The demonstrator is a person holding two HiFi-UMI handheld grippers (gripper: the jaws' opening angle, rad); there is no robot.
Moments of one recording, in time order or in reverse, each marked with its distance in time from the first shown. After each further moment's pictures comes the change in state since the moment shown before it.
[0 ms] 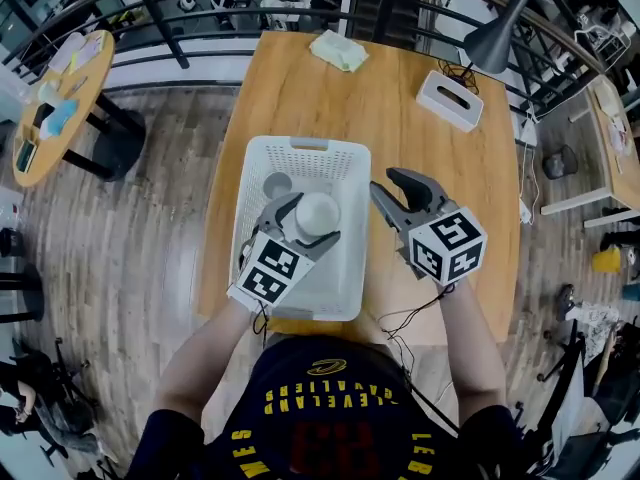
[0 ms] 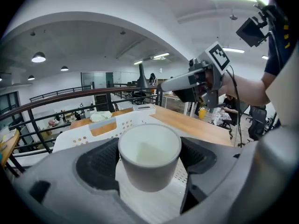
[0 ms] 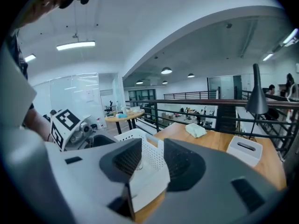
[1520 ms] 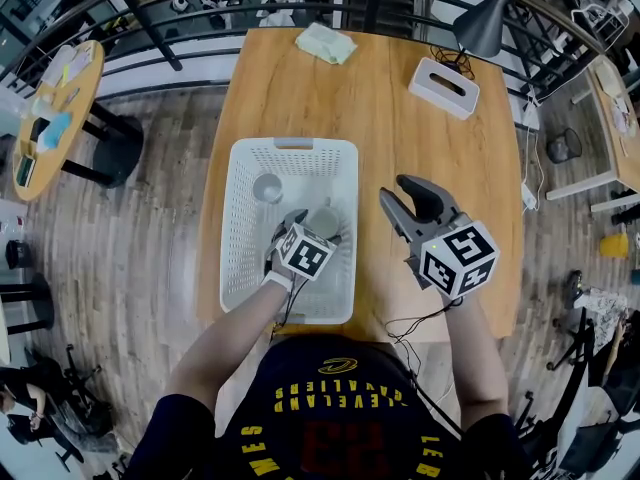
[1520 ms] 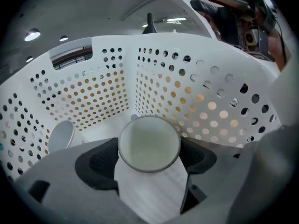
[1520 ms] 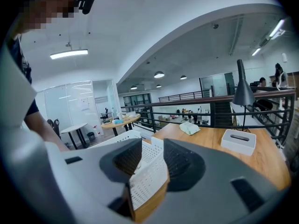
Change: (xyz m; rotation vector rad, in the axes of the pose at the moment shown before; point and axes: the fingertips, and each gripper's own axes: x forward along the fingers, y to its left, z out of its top) left arm 0.103 -0.021 -0.131 -0.144 0.425 0.018; right arm -0.036 -0.024 -0.019 0.096 -0.059 -0.044
